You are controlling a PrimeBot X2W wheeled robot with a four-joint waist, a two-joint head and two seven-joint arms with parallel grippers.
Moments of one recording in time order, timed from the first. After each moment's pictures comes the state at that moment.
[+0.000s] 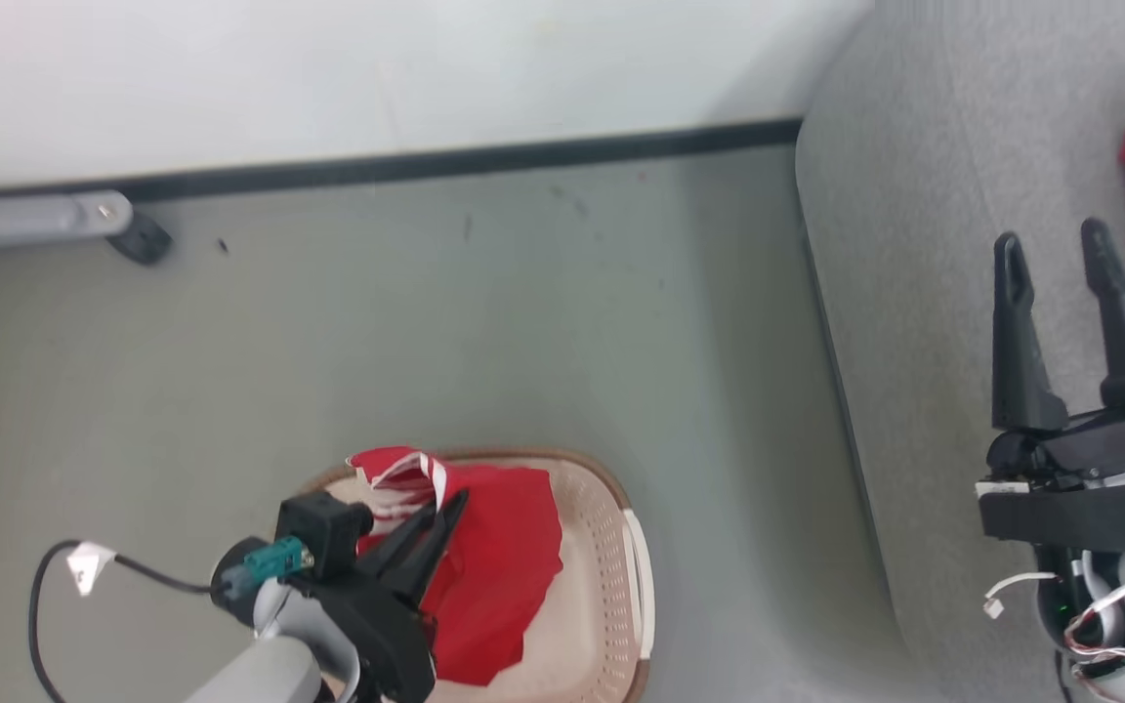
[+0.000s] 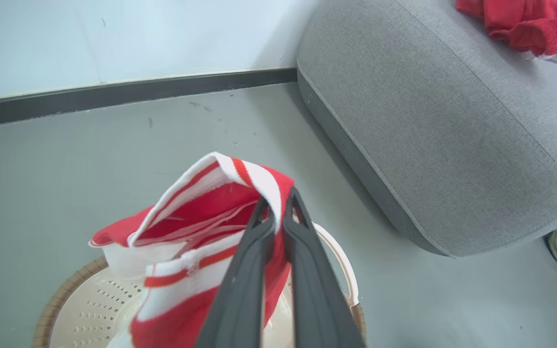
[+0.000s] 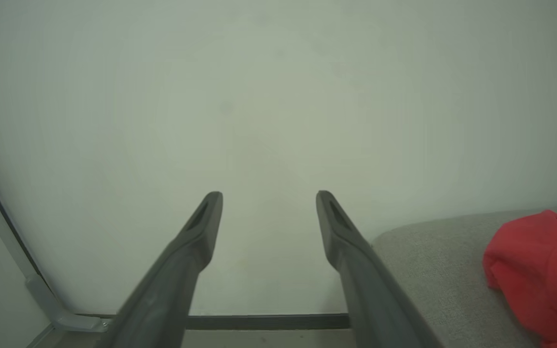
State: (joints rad) left arm -0.59 0.30 -0.87 0.59 -0.85 -0.13 -0.23; right arm -0.38 -0.25 0.13 -0.04 0.38 0.09 -0.26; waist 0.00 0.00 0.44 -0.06
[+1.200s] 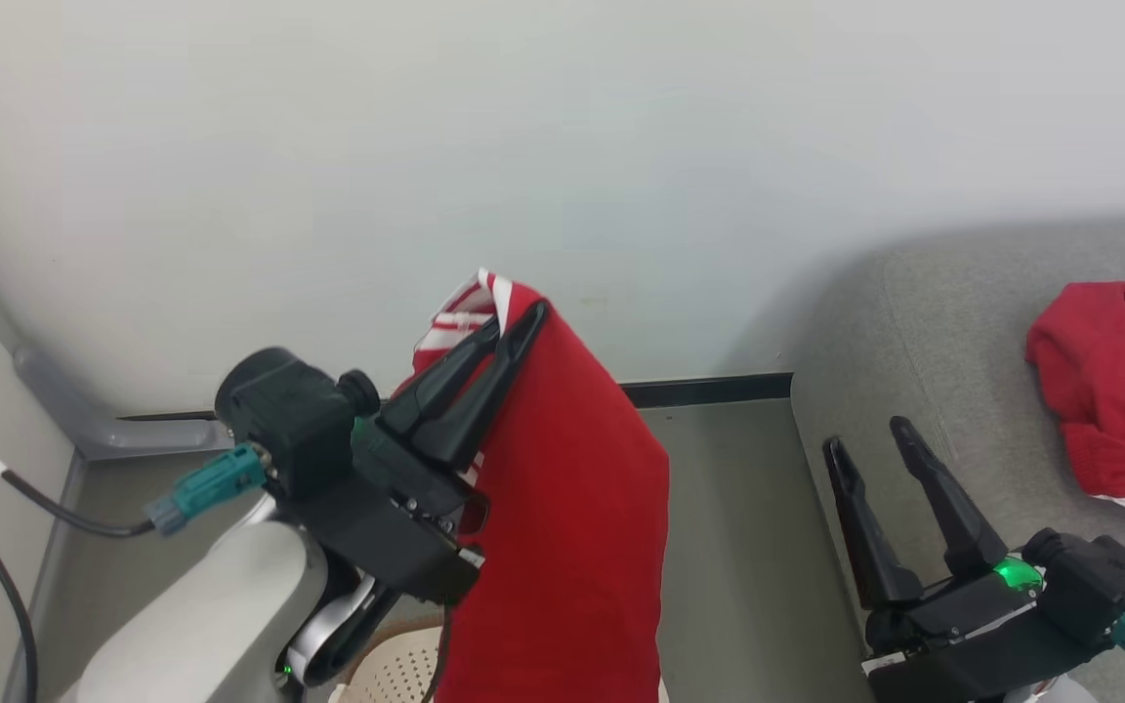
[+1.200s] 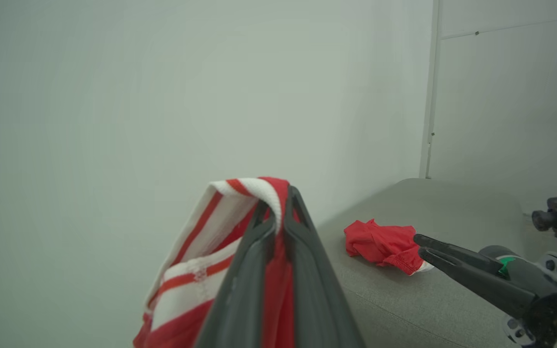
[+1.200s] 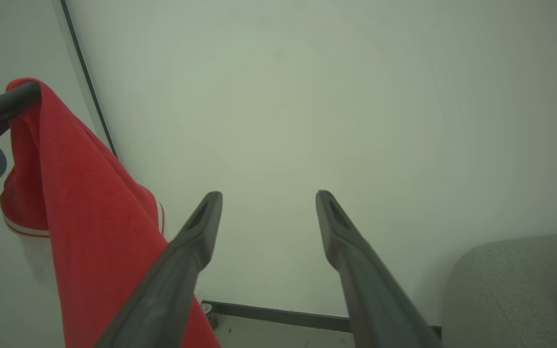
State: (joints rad) left arm -0.68 0.40 -0.77 0.03 -0.78 -0.06 -0.21; right arm -0.19 -0.22 0.32 0.02 0.45 0.12 -0.25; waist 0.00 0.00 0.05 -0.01
